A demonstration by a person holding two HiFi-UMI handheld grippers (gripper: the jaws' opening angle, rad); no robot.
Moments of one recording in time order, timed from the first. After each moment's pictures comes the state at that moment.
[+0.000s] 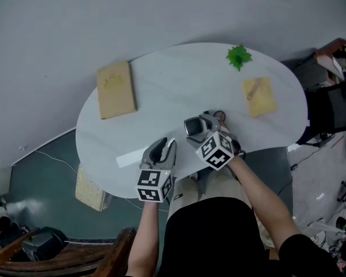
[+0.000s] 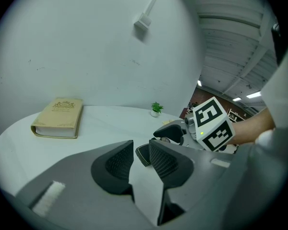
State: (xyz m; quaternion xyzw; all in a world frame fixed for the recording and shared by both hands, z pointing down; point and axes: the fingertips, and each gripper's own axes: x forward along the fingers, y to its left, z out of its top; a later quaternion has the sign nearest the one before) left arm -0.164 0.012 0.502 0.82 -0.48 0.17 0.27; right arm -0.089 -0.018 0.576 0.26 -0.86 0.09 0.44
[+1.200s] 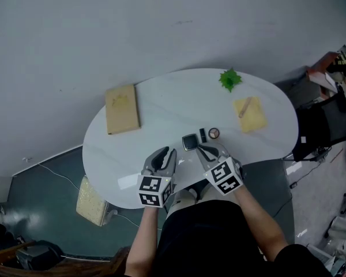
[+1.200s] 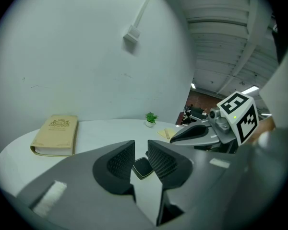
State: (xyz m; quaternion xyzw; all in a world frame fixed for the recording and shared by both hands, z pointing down) left arm -0.151 0.007 0.455 0.84 -0.47 0.14 0.21; right arm -0.064 0.012 0.479 0.35 -0.87 0.11 0.32
